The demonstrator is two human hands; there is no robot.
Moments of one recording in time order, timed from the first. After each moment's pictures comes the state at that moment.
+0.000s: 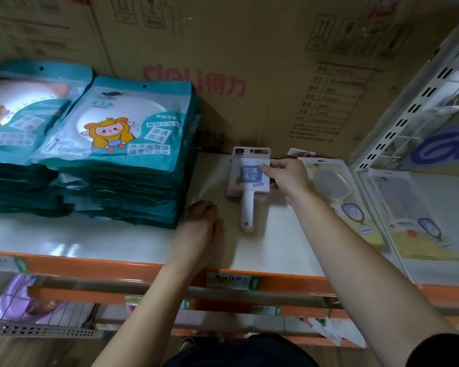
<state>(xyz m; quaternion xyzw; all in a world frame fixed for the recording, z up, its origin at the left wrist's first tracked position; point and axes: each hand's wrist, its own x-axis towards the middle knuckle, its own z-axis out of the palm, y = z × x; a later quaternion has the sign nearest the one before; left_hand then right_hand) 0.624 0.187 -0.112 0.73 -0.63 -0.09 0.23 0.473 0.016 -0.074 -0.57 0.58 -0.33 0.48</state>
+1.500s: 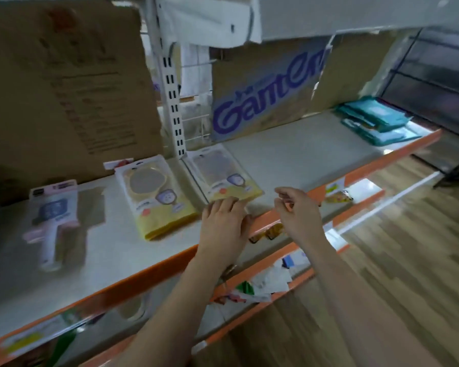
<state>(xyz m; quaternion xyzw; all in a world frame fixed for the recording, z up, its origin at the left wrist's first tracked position) 0.279 0.149 -0.082 0.52 -0.83 -0.08 0.19 0.101 0.157 -0.085 -0.57 0.71 -0.38 0.15</state>
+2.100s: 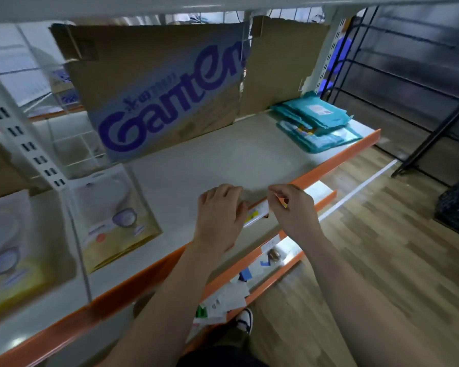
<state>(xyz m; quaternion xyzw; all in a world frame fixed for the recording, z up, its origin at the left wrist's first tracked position) 0.038 0.065 -0.097 0.48 -0.84 -0.10 0.23 -0.128 0.113 -0.091 -0.55 0.74 -0.37 0.11</state>
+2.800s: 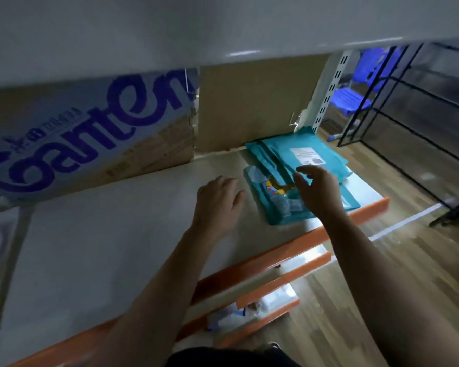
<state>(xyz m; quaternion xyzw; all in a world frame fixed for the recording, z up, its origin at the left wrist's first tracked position) -0.198 -0.101 -0.081 0.54 -0.80 -0.11 0.23 -0.424 -0.104 -0.080 -0.58 0.74 -0.34 0.07</state>
